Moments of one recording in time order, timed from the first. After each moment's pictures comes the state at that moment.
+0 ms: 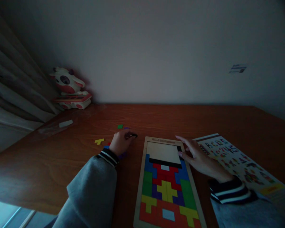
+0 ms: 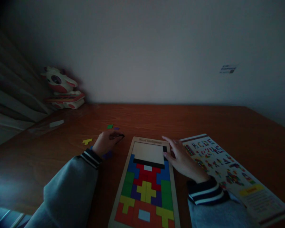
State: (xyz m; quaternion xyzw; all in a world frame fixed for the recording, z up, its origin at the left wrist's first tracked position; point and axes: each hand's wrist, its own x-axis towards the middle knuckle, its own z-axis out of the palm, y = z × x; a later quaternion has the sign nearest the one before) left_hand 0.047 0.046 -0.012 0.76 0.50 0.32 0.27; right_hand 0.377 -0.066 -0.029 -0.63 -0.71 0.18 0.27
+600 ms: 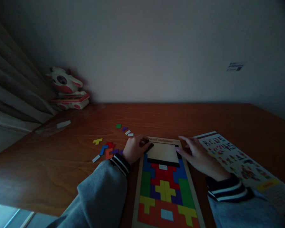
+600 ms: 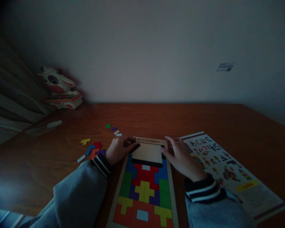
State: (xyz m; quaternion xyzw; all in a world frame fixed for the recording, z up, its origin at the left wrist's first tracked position) left_hand 0.103 0.013 -0.014 0.80 0.47 0.28 0.26; right_hand 0.375 -0.068 -0.033 -0.67 -0.66 0.16 0.29
